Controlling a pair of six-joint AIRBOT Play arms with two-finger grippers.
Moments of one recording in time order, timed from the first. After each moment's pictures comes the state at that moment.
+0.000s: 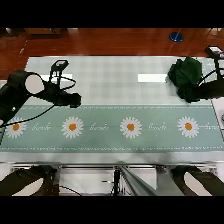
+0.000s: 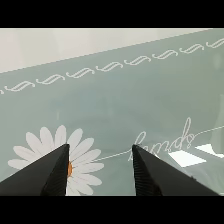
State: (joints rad) left arm -0.34 -1.14 1.04 1.40 -1.15 -1.68; right arm -0.10 -0.99 1.12 -1.38 1.29 1.28
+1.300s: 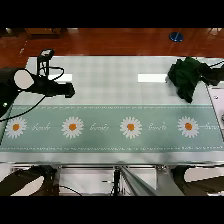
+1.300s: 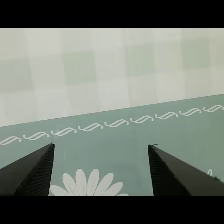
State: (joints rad) left arm -0.22 -1.15 1.05 1.42 -1.01 -1.63; right arm -0.45 -1.66 1.37 -1.04 0.71 1.44
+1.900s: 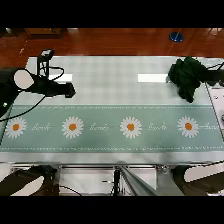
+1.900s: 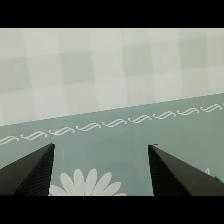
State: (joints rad) left arm -0.22 -1.15 1.05 1.41 -1.01 -1.63; right arm -0.45 -1.74 1.40 -0.99 0.58 1.38
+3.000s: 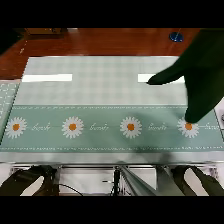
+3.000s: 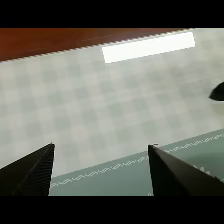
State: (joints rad) left arm -0.22 -0.88 1.74 1.41 -1.44 -1.59; right arm -0.45 -0.88 1.59 -0.46 0.84 1.21
